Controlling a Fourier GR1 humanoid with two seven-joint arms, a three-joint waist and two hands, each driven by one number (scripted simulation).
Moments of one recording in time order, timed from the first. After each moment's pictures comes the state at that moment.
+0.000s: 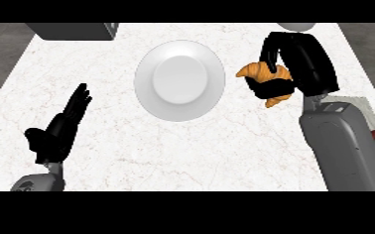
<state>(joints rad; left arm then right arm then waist) -0.06 0.23 0.05 -1.37 0.03 -0.04 -0.10 -0.56 -0.24 0.08 -1.53 0.77 0.07 0.13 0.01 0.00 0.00</state>
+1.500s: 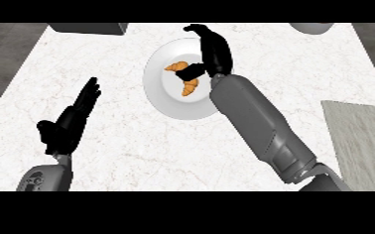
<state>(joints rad) -0.12 0.20 0.04 -1.34 0.00 -0.07 -0.10 -1.04 0.00 0.35 -0.58 0.33 -0.54 0.16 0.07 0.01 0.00</state>
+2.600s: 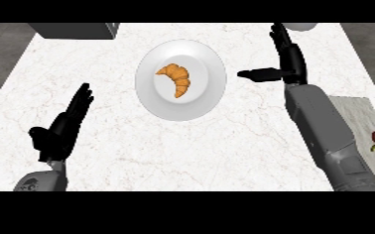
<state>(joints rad) -0.08 0.20 0.08 -1.33 0.00 -0.07 -0.12 -0.81 -0.23 -0.05 -0.54 -0.09 -0.15 -0.47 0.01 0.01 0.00</state>
